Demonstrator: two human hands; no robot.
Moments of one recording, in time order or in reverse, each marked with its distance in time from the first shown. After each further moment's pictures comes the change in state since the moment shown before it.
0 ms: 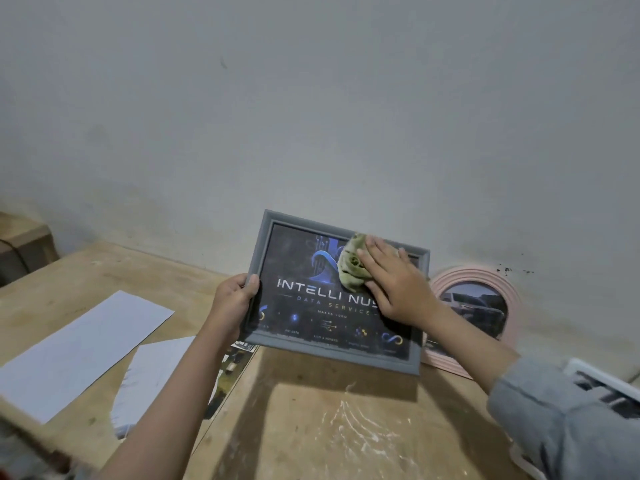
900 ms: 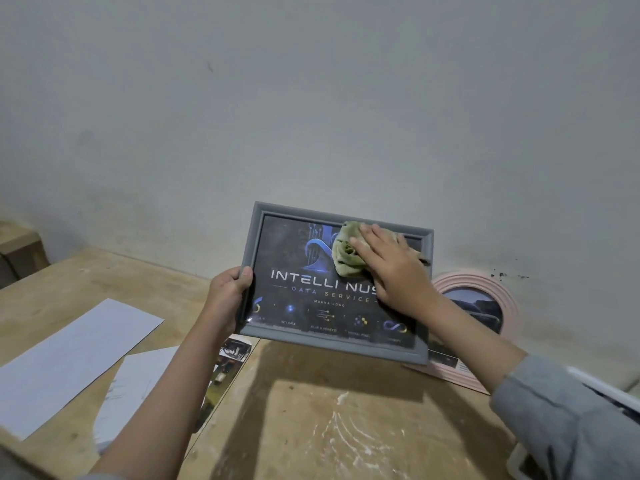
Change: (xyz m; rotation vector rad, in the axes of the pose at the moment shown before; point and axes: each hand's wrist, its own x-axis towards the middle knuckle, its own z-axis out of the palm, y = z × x) left_hand 0.015 0.014 0.020 -0.019 0.017 -0.005; right_hand 0.021 0.012 -0.021 -0.011 0.114 -0.027
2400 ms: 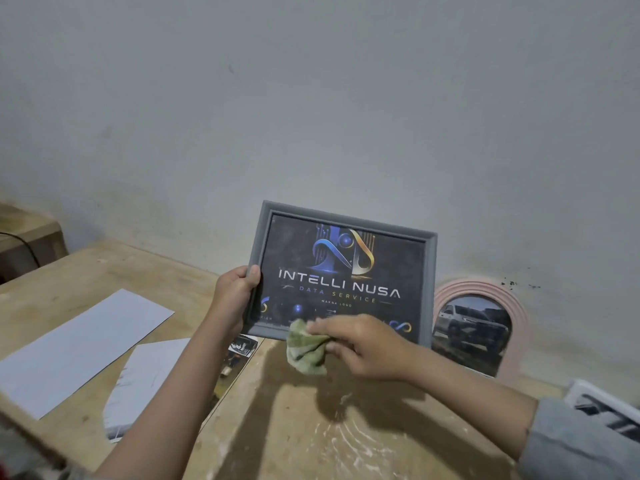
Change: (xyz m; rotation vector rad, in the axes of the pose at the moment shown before) left_hand -0.016 0.007 0.001 -0.043 0.070 -0.009; right_hand -0.033 -0.087 -0.002 0.633 -0.272 -0.161
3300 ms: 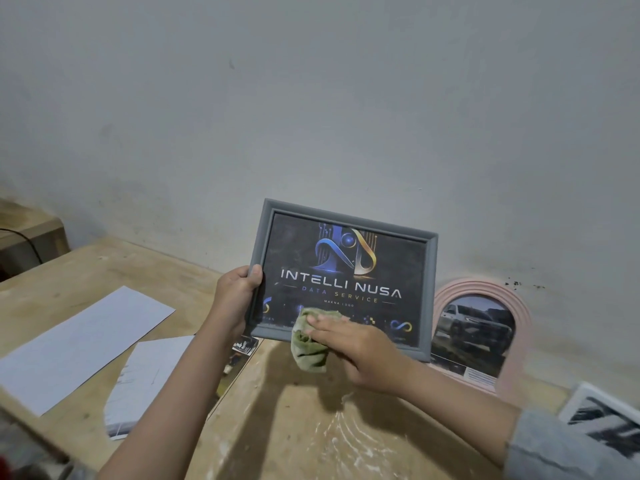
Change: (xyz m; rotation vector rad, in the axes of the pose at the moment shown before) left_hand -0.005 0.001 0.003 0.016 0.024 -0.001; right_hand -0.010 0.006 0.024 -0.098 0.009 -0.030
